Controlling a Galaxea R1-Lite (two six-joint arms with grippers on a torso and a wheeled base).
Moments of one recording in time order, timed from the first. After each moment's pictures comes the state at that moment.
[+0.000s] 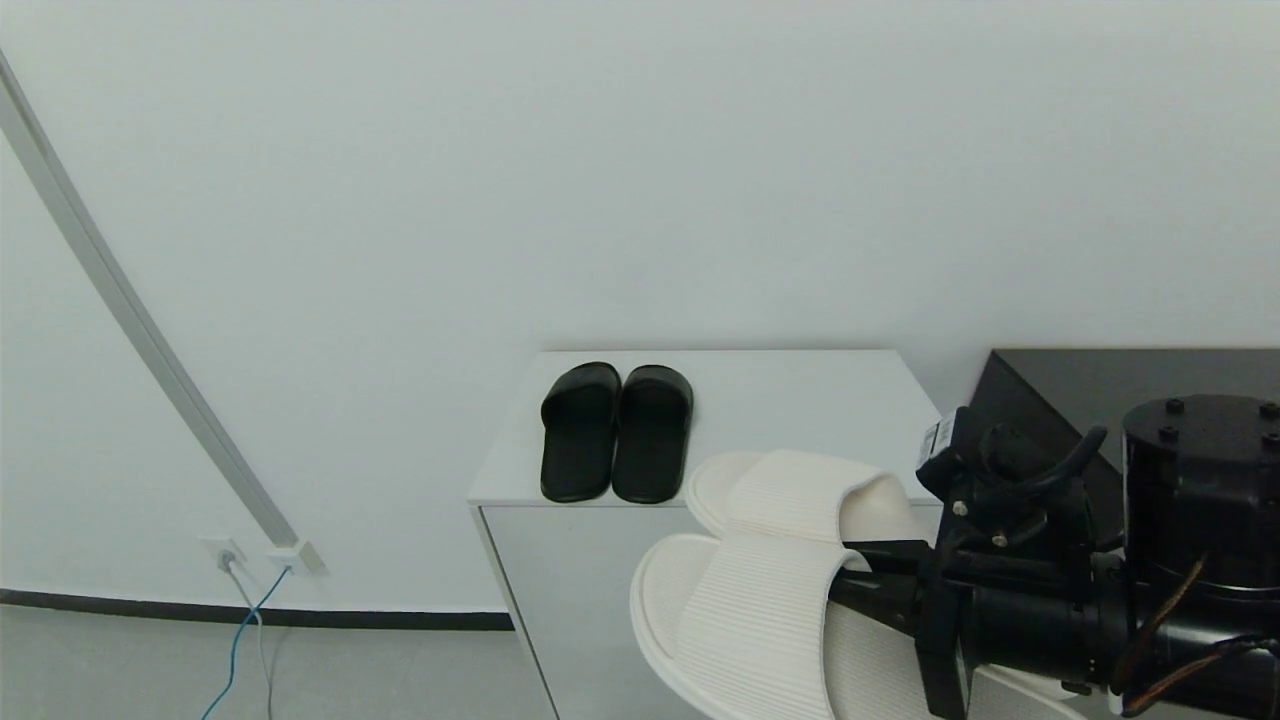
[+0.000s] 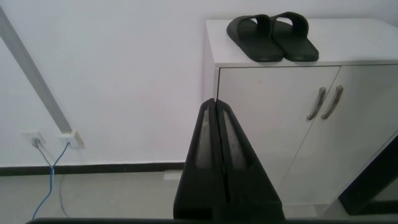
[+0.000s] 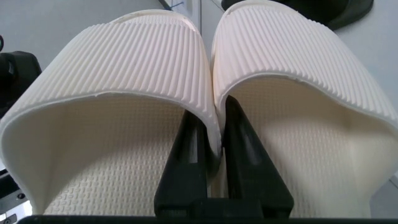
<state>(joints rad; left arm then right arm) 0.00 0.00 0.00 0.00 -0.01 0.00 0.79 1.47 -0.60 -0.56 0.20 -0.13</state>
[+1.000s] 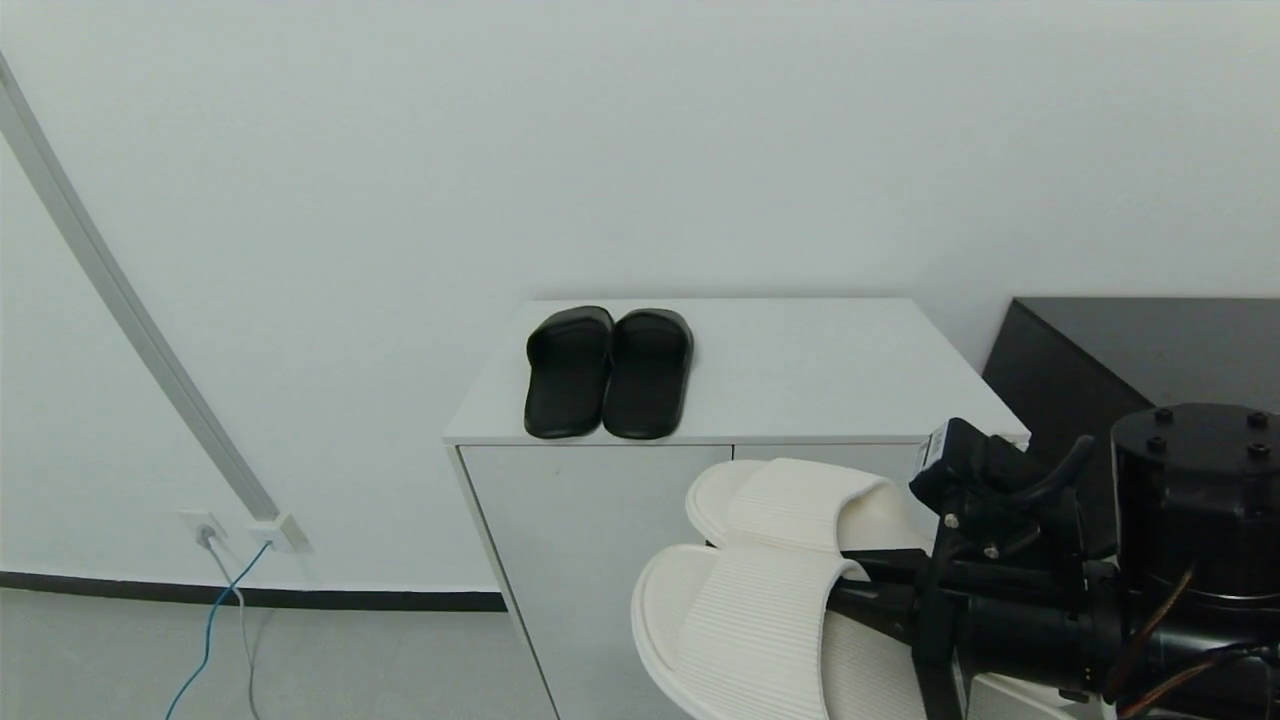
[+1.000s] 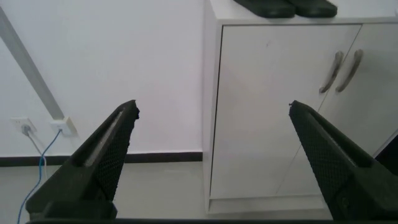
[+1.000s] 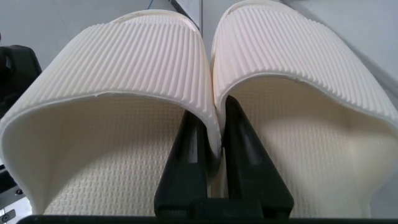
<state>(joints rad) 0.00 0.00 0.00 0.00 0.00 0.00 0.79 1.48 -0.59 -0.56 0.20 -0.13</state>
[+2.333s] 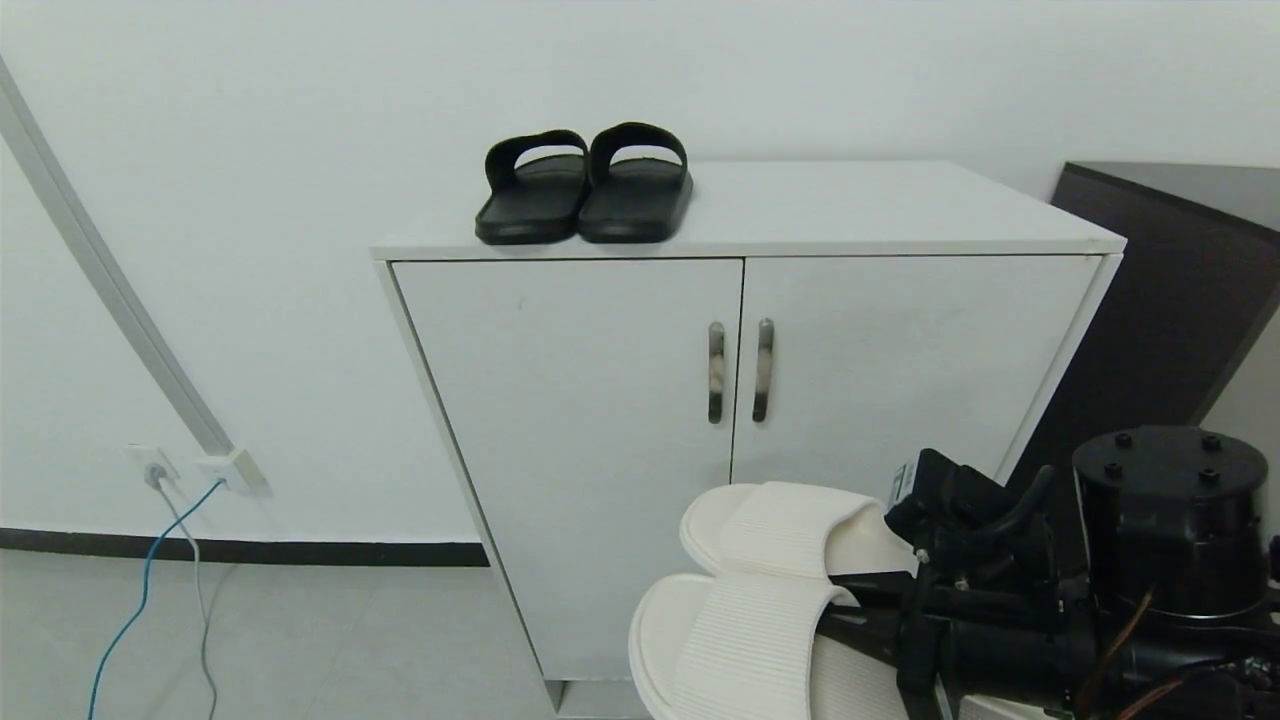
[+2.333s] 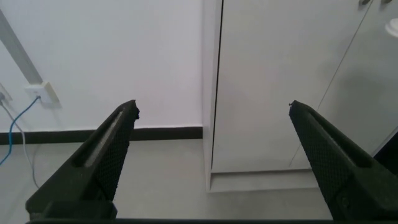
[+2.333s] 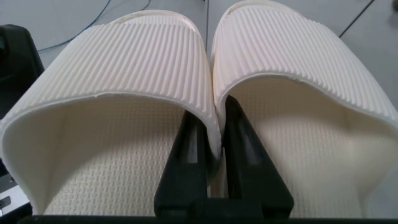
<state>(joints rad) 0.00 0.01 0.00 0.00 -0.01 0.01 0.81 1.51 -0.57 -0.56 0.20 -0.16</state>
